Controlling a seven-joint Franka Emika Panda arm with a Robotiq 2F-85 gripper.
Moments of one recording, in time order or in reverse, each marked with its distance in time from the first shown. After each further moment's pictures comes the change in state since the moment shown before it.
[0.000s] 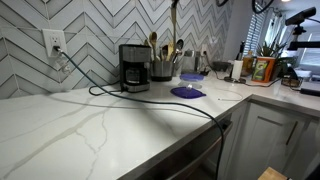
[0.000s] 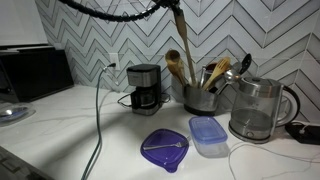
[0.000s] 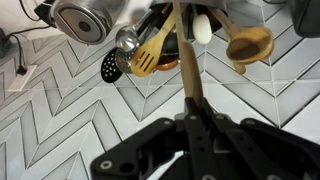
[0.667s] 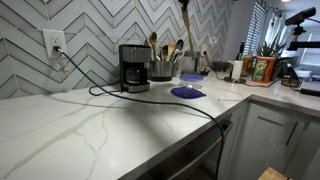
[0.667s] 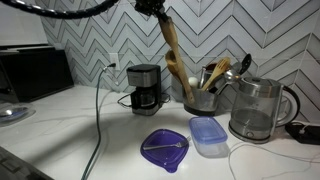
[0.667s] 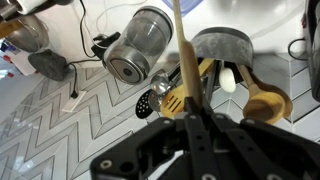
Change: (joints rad) arm 0.062 -0.298 0.036 -0.424 -0.343 -0.013 0.205
